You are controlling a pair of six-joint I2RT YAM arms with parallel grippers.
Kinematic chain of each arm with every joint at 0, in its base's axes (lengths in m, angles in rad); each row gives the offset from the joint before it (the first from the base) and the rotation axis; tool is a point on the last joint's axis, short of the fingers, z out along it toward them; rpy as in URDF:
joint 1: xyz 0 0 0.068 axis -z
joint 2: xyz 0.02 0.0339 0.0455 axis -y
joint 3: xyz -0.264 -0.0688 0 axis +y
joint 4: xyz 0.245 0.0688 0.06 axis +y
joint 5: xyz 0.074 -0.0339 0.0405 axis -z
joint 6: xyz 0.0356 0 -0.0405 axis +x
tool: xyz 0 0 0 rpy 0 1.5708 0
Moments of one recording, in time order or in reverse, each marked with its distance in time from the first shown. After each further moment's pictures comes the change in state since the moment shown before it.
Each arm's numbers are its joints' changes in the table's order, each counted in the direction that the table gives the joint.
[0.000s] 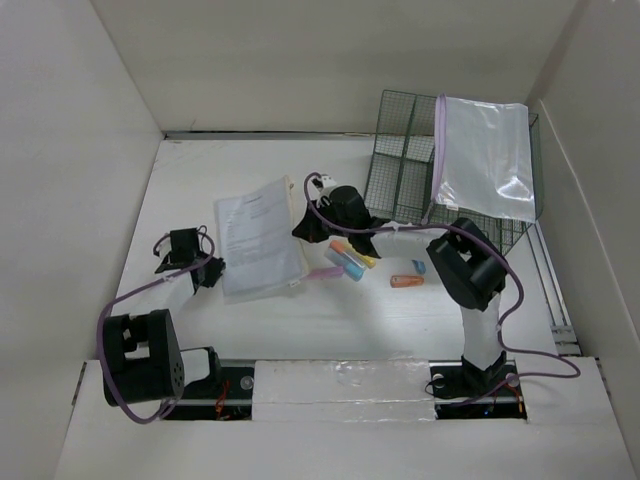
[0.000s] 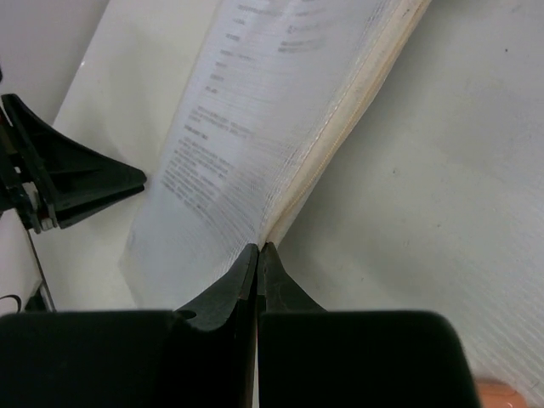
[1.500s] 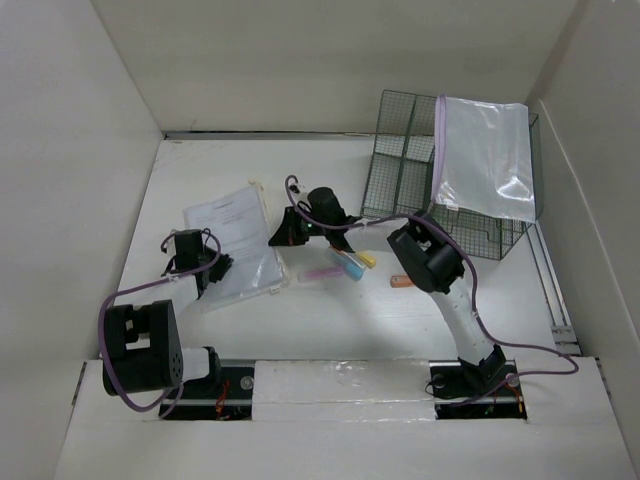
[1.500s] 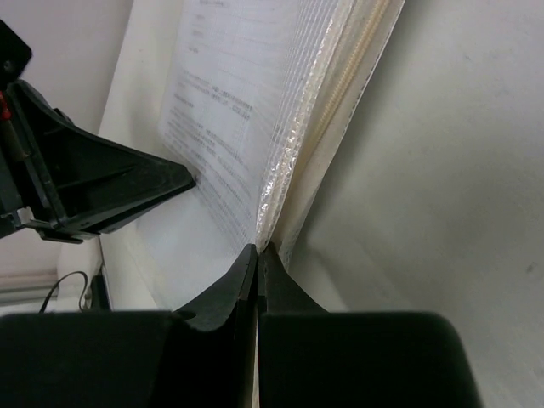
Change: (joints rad) left arm 0.028 -0.062 0.070 -0.267 0.087 -0.029; right arm -0.016 -0.352 -0.307 -0.019 -0.249 0.174
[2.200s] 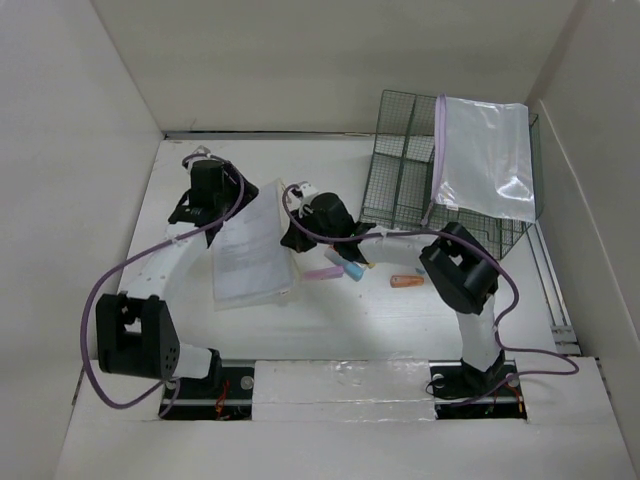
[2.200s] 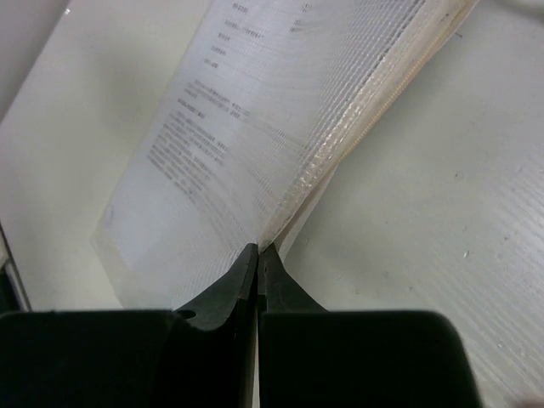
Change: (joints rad) left arm 0.240 -0.043 -0.575 0.235 -0.100 0.222; right arm -0.073 0.317 0.231 0.109 0.311 -0.266
